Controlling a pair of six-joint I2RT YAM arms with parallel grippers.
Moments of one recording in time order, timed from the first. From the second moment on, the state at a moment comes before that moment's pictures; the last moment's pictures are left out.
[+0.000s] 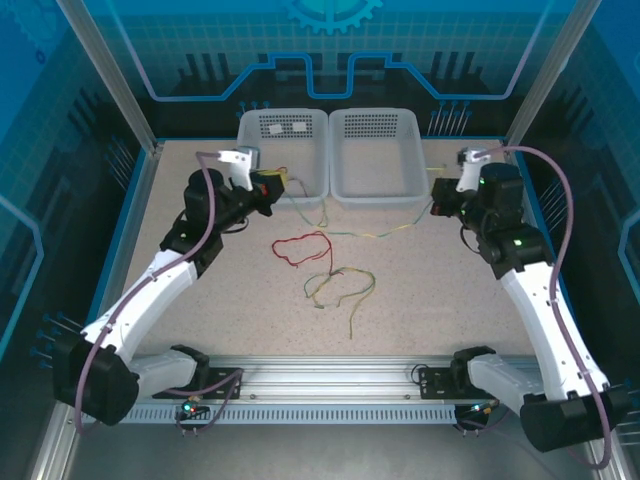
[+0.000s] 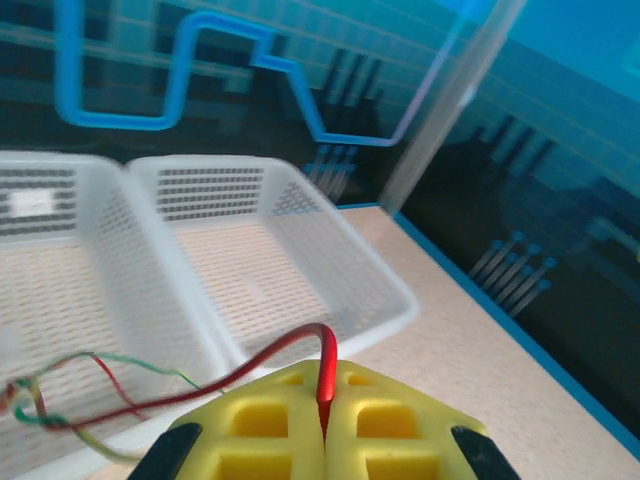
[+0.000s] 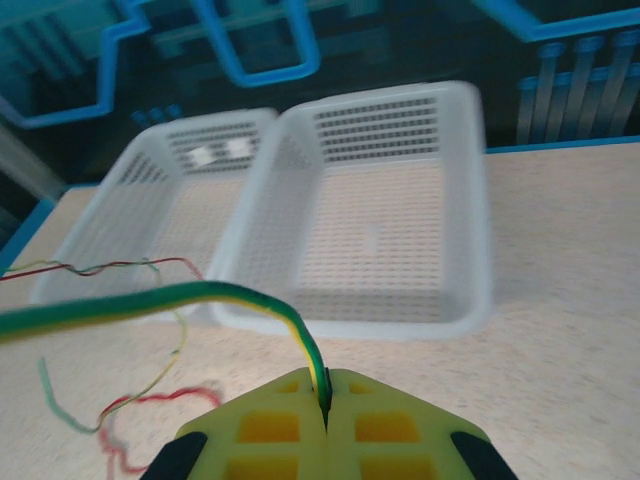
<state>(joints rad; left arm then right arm) -0.34 1.18 0.97 0.08 0.33 -0.35 0.14 1.01 1.14 -0.56 -0.09 0.26</state>
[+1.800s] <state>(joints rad) -0.61 1.57 0.95 0.51 0.47 -0.51 0.45 0.96 0.66 -0.26 -0.22 -0.05</state>
